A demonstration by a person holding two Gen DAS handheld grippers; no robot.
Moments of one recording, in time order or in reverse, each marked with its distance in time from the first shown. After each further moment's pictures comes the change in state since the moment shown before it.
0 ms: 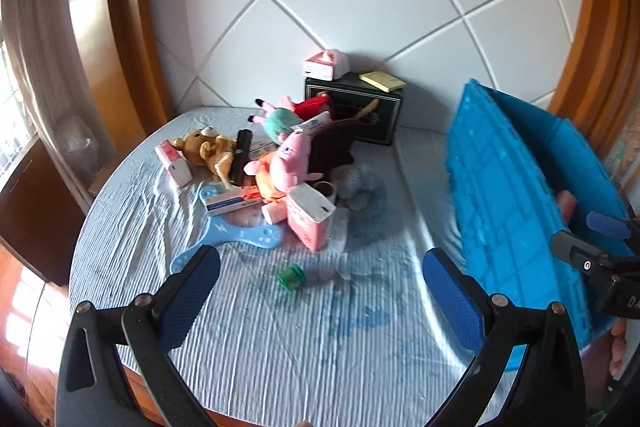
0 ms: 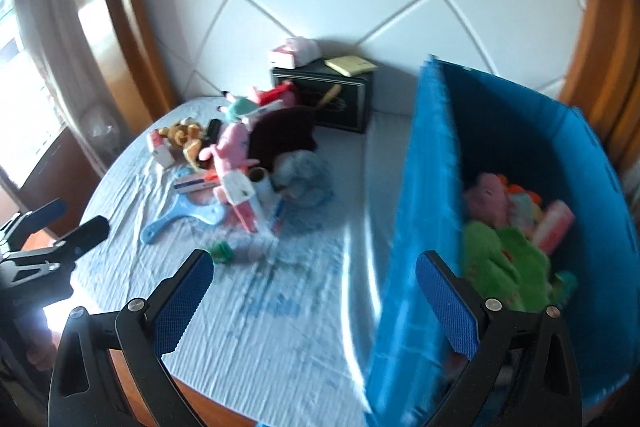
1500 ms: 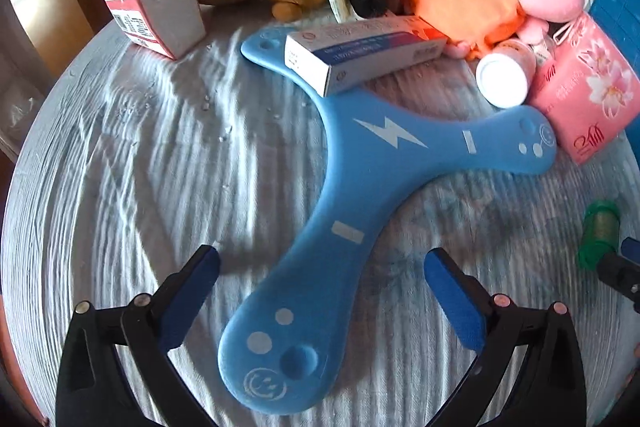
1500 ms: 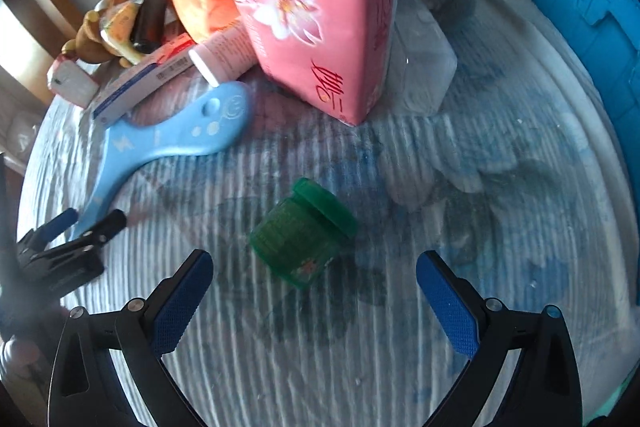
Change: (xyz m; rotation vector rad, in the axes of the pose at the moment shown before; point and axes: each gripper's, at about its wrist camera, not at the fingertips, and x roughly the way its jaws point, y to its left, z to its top) left arm 0.376 0.259 -0.090 0.151 0.303 -0.033; right arm 0.375 0.177 -0.098 0.339 0.318 -0.112
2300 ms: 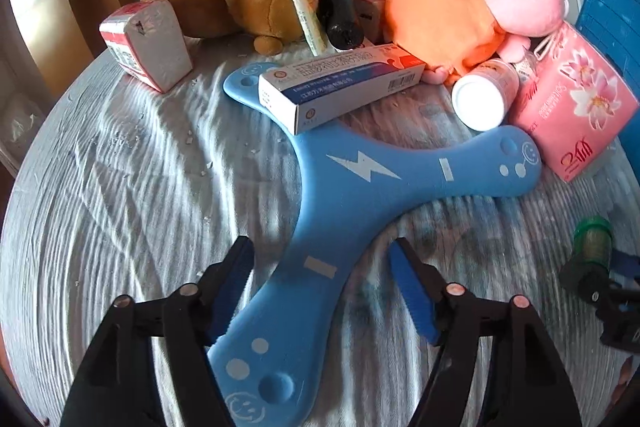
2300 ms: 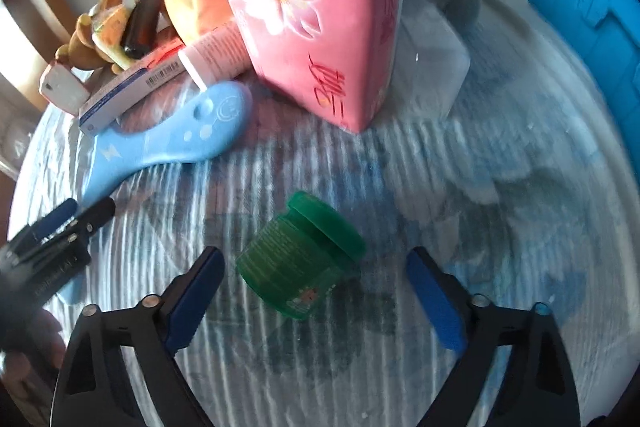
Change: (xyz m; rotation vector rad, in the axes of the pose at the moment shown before) left arm -0.008 -0.017 0.005 0.004 -0.094 -0.012; right arm 0.005 0.001 -0.005 -0.113 -0.057 0.022
